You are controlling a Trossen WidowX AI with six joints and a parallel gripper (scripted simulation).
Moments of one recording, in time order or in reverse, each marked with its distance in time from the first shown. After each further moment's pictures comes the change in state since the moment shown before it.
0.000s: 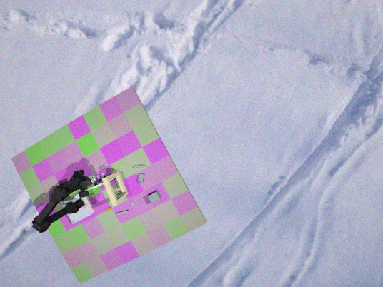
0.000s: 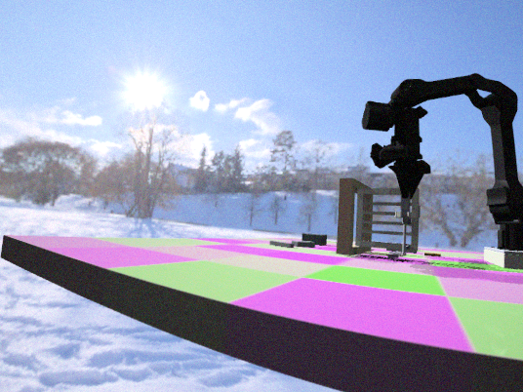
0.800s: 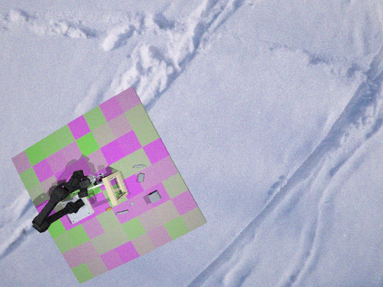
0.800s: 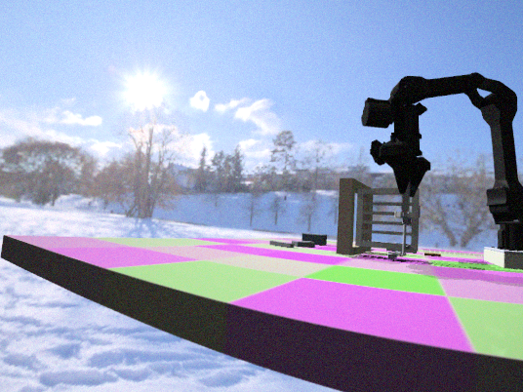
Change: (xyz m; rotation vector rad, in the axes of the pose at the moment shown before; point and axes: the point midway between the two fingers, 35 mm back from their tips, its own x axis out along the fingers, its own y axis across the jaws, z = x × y) arm -0.008 0.001 0.000 0.007 0.002 0.000
